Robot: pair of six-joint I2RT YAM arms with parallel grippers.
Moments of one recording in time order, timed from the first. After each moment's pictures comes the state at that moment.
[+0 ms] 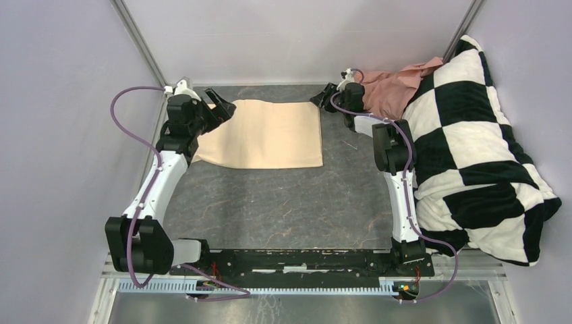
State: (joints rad) left arm -0.06 1.29 1.07 -0.15 0.14 -0.62; right arm 0.21 2.52 1.80 0.45 -0.41 0.62
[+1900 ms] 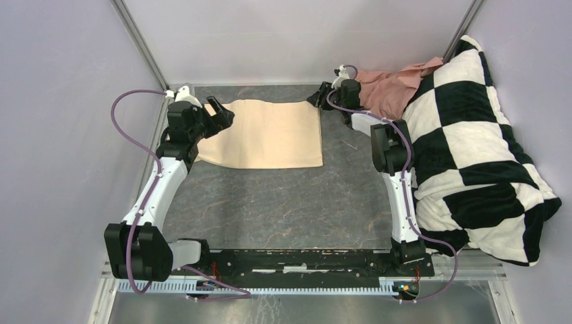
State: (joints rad) left arm -0.06 1.23 0.99 -0.14 0.12 -0.50; right arm 0.24 2.53 1.86 0.36 -0.41 0.50
